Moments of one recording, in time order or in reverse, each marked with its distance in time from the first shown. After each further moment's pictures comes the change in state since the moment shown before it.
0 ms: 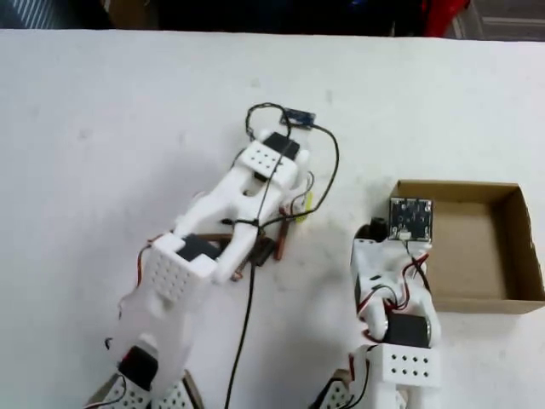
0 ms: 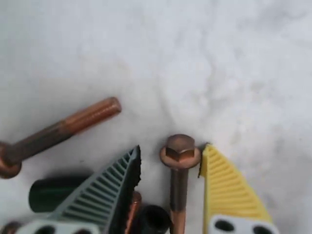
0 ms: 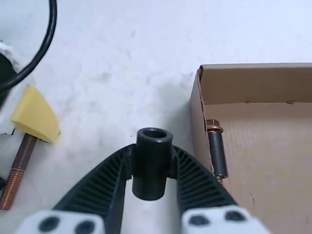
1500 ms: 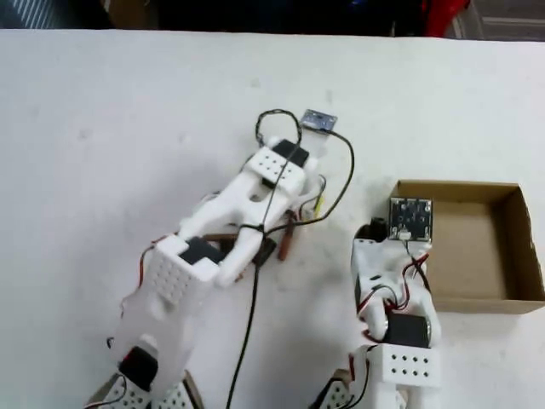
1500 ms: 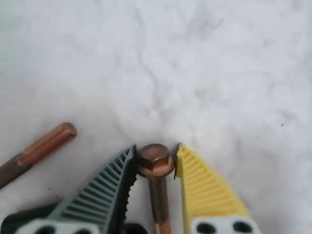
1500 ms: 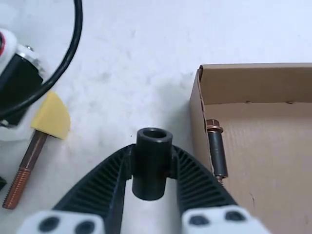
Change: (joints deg) left arm 1.2 -0.5 1.2 -6.4 -5.3; right arm -0.1 0.0 0.0 0.0 0.0
